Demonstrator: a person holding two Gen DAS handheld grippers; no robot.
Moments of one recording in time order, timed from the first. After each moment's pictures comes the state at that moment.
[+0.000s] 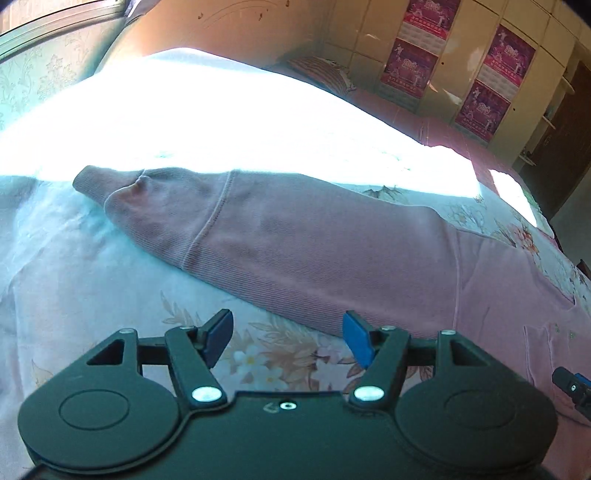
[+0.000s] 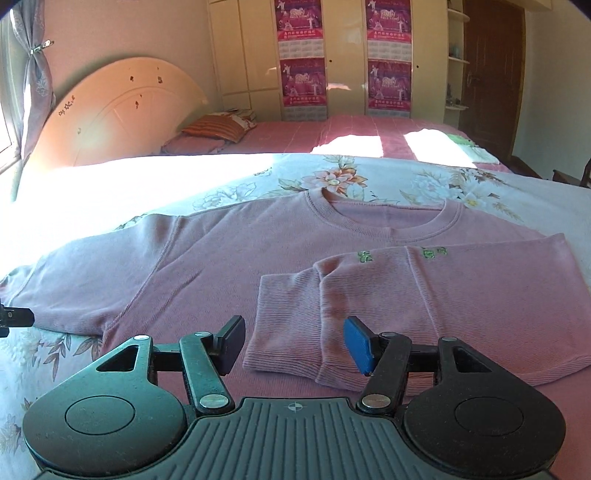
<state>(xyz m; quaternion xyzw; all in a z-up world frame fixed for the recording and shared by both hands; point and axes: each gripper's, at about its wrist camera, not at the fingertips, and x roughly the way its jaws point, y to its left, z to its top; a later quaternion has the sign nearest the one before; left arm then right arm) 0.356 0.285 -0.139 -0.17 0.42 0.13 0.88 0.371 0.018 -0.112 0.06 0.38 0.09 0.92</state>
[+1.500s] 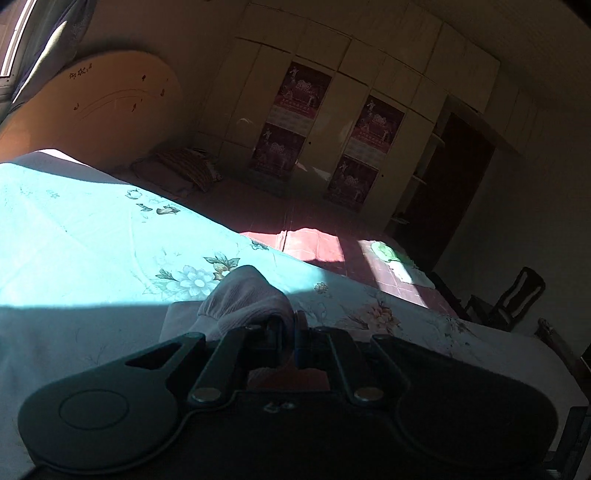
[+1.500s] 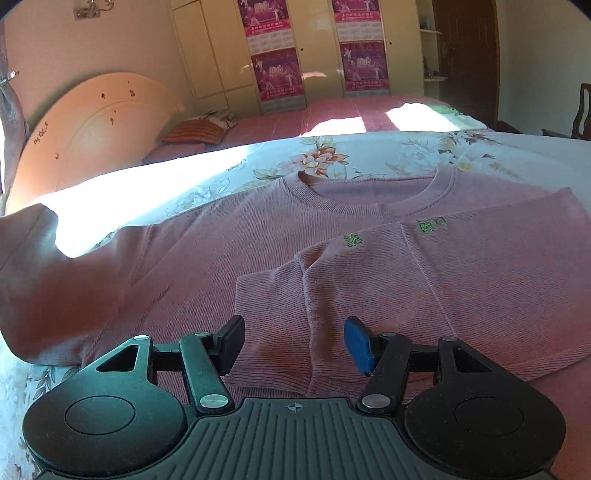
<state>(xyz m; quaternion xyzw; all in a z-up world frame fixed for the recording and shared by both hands) 0.393 0.190 -0.076 -0.16 0.24 -0.08 0.95 0.385 -0.026 -0.133 0.13 0.39 0.07 0.91</state>
